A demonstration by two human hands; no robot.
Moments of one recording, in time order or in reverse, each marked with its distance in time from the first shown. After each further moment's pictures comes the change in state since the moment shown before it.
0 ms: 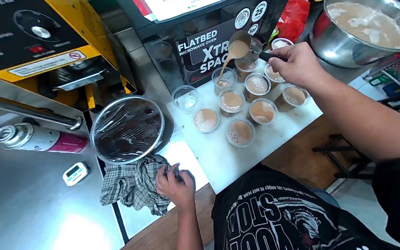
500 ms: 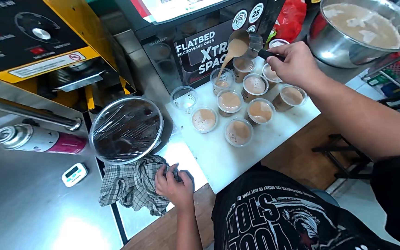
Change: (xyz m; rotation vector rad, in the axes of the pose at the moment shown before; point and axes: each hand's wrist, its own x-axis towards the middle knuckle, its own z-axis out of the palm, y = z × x) left_hand 0.001 0.001 0.000 0.003 0.004 -0.005; right_hand 0.000 -0.001 -0.002 -0.072 0.027 -0.021
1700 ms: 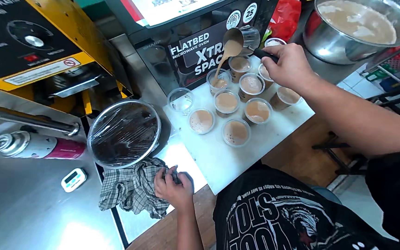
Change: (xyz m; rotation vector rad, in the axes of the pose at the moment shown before) left_hand 0.000 0.001 -0.001 -0.017 0.011 0.009; right_hand -0.005 -0.003 0.003 -0.090 0.040 -0.073
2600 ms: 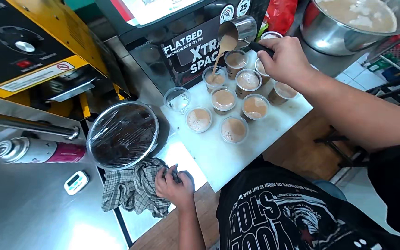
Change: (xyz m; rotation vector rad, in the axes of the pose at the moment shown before) left_hand 0.000 0.000 0.000 0.003 -0.002 0.013; right_hand -0.003 -0.002 -0.002 -0.052 0.025 -0.034
